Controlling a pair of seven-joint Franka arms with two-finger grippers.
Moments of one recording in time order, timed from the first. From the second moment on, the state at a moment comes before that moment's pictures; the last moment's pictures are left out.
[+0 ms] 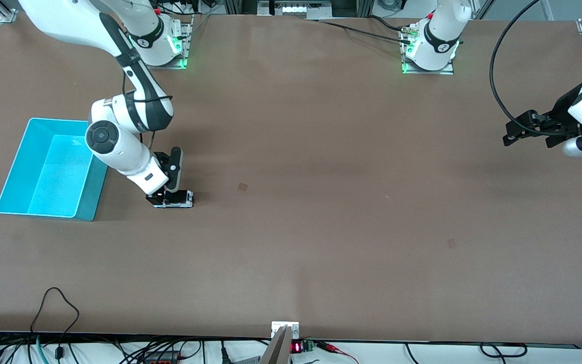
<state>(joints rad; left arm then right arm) -0.01 0.06 -0.01 -1.58 -0.06 1.63 -0.02 0.10 0.41 0.15 -2.07 -0.08 2.50 -1.26</state>
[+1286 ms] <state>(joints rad) 0.00 0.05 0.00 -1.58 -0.06 1.62 -0.02 0.10 0.49 0.15 -2.06 -0.15 2.61 -1.27</state>
